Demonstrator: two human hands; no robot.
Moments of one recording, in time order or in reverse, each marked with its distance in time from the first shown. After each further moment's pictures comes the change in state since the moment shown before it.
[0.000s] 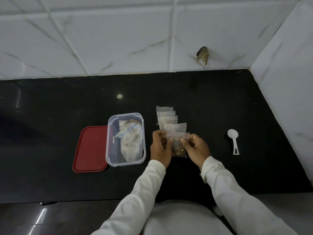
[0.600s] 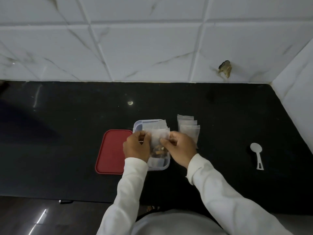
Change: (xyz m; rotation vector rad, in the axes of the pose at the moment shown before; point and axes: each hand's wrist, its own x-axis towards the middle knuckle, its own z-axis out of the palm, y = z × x) left_hand 0.012 0.037 -0.141 0.311 0.391 -0.019; right_hand -0.024 -0.105 0.095 -0.194 -0.233 -0.253
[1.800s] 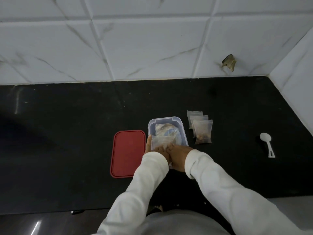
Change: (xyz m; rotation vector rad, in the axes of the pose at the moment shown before) left_hand 0.019 -0.015 -0.015 1.384 -0.918 0.543; right_hand 0.032 -0.005 0.077 -0.930 -0.542 0.145
